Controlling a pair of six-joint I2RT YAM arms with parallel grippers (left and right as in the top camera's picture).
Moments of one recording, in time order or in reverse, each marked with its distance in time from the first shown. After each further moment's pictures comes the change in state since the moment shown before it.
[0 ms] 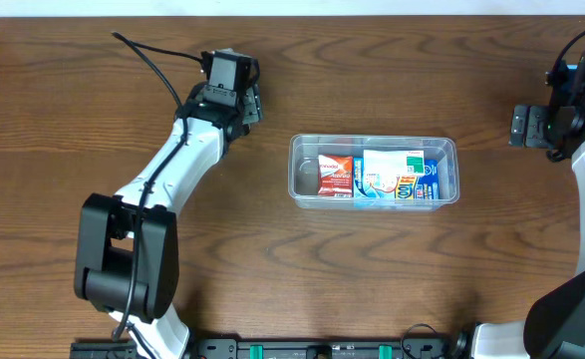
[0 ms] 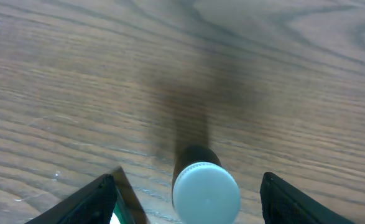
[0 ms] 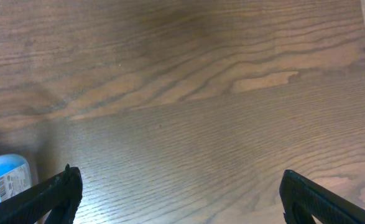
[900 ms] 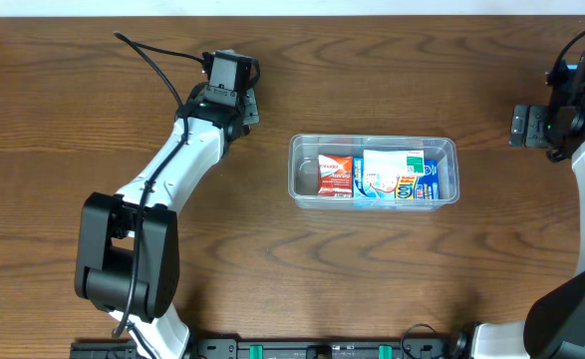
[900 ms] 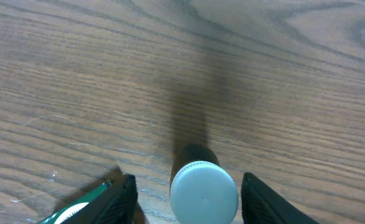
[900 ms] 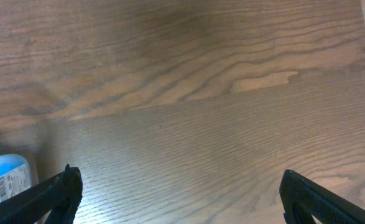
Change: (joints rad) left arm 0.000 0.003 0.000 0.000 0.007 0.003; right arm 0.000 0.000 0.000 0.000 0.000 0.000
